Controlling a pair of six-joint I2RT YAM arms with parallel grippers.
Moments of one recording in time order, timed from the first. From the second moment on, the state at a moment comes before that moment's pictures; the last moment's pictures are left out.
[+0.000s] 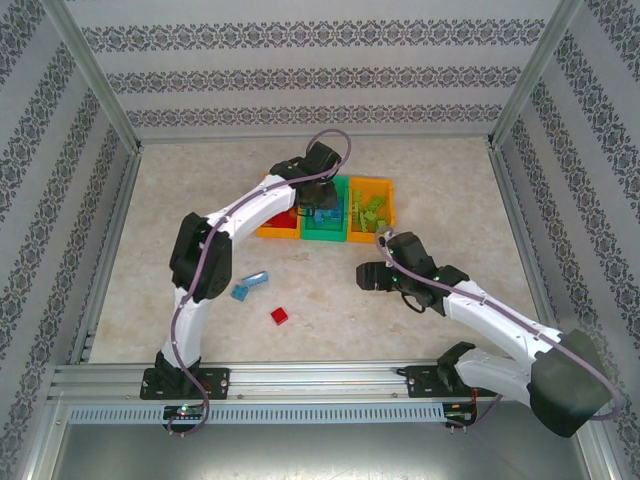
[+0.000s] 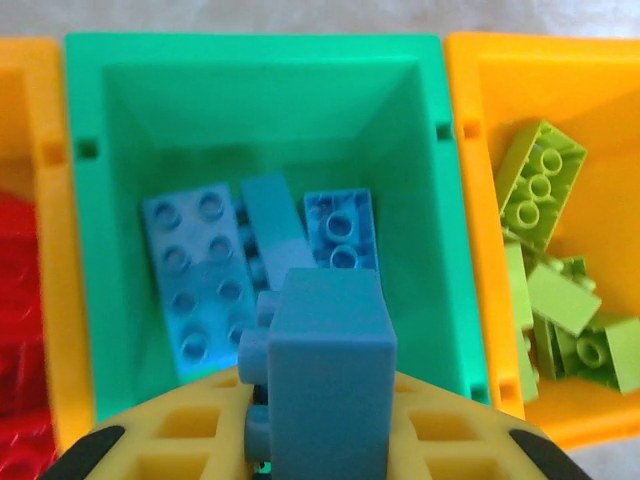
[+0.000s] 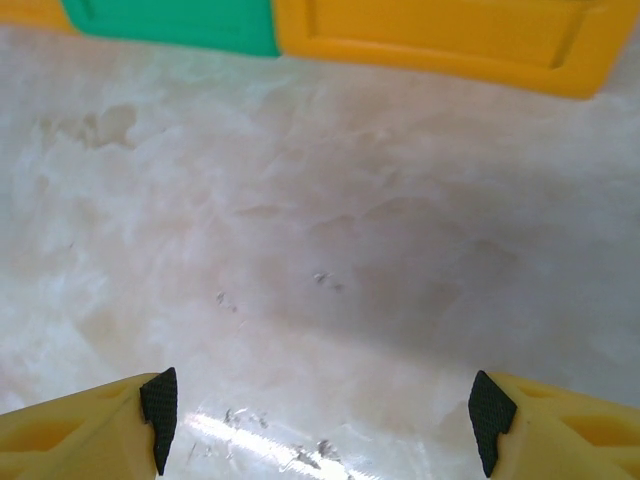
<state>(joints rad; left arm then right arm) -0.58 2.17 1.94 -0.77 -0.05 -0.49 0.57 1.08 0.58 -0.39 -0.05 0.46</state>
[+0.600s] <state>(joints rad) -0.56 2.21 2.05 -0.84 0.00 -0.47 0.70 1.13 0.57 -0.32 -0.05 0.44</state>
